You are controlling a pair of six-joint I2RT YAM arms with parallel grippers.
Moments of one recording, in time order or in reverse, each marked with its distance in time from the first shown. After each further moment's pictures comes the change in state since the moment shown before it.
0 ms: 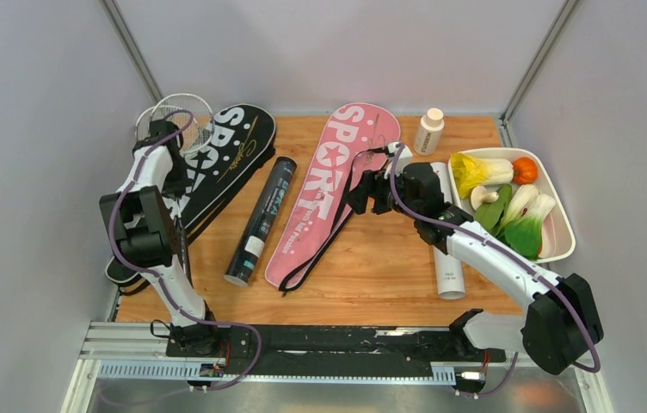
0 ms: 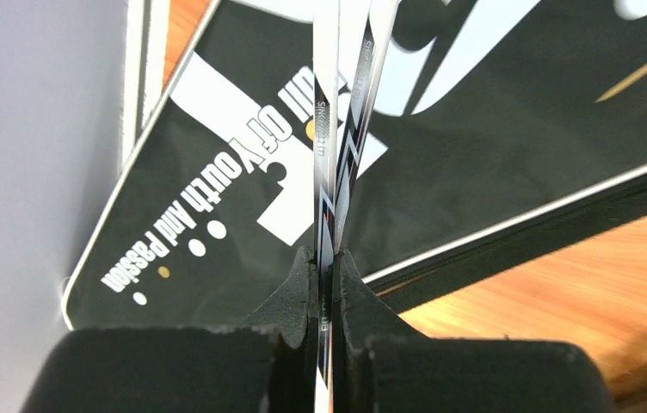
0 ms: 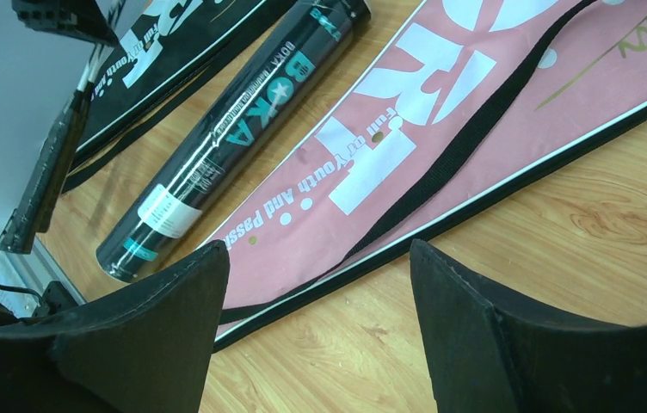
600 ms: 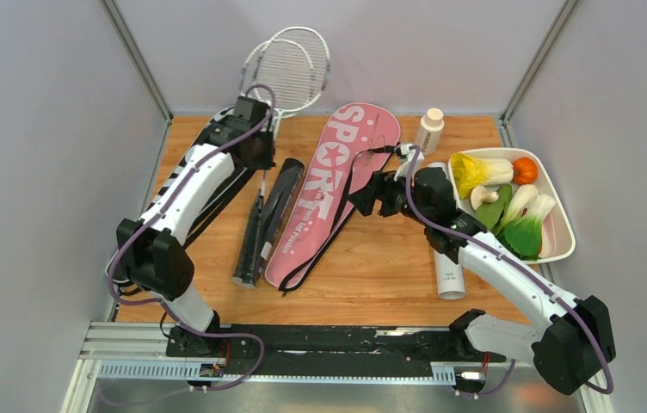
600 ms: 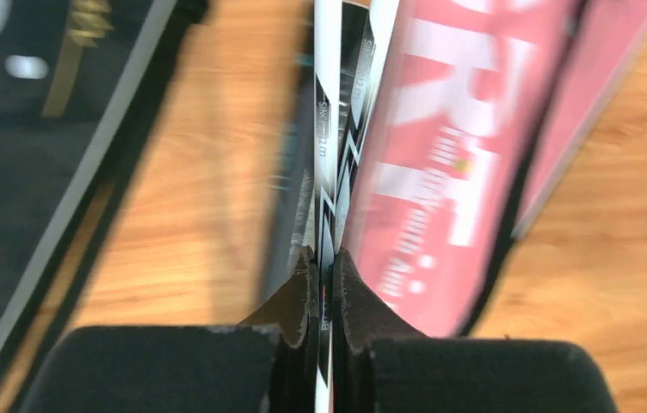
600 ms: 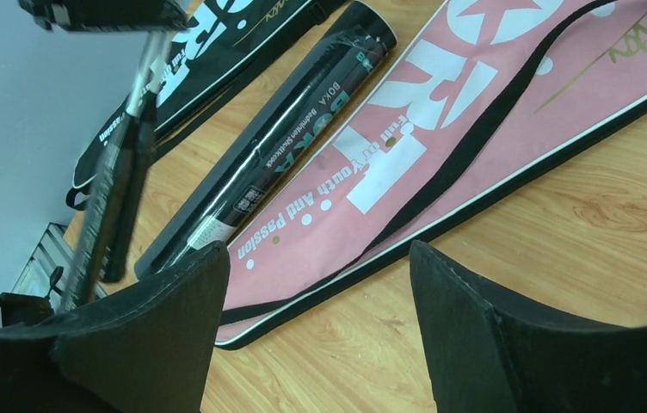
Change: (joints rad) left arm -0.560 -0.208 0.208 -0.125 0.080 -0.238; right arm 0.000 -0.109 -0.022 -0.032 0.013 0.039
